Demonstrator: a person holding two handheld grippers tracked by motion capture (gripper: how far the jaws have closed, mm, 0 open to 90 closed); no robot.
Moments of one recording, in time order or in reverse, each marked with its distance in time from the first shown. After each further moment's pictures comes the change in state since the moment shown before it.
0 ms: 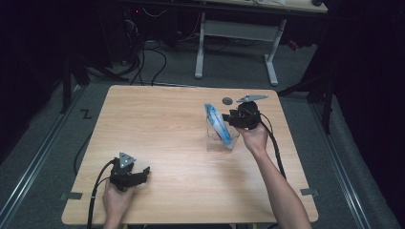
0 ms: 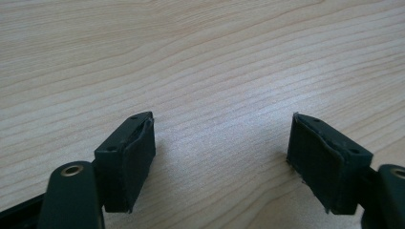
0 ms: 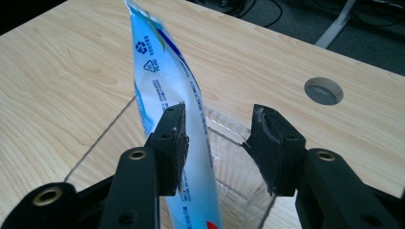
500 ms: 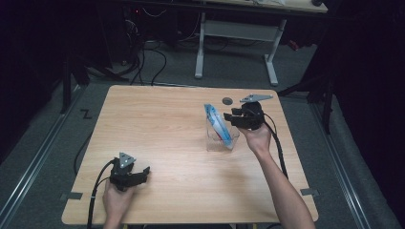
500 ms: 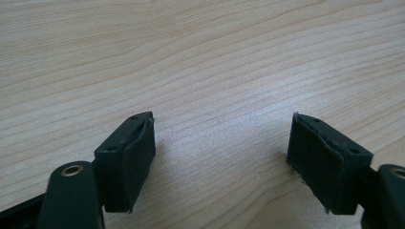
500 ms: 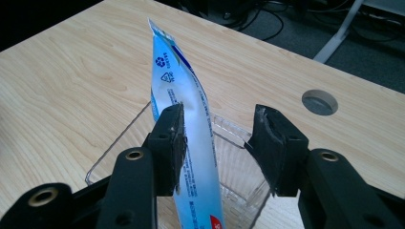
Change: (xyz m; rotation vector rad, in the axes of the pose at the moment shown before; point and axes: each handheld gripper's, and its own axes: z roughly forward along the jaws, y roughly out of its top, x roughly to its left) left arm 0.000 0.000 0.000 0.000 0.000 0.000; right arm 0.002 0.002 -0.019 -0.045 0.012 -0.022
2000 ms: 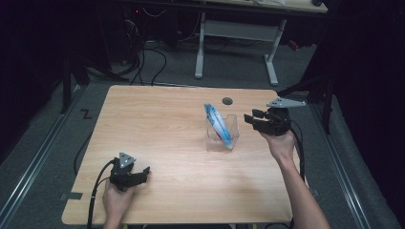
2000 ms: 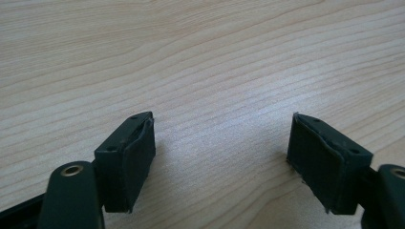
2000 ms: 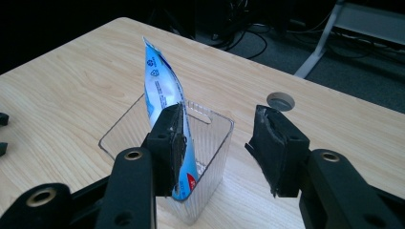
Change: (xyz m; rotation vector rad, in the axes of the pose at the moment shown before) left arm 0.000 0.000 0.000 0.000 -0.001 -0.001; right arm -0.015 -0.018 -0.072 -0.085 -0.035 0.015
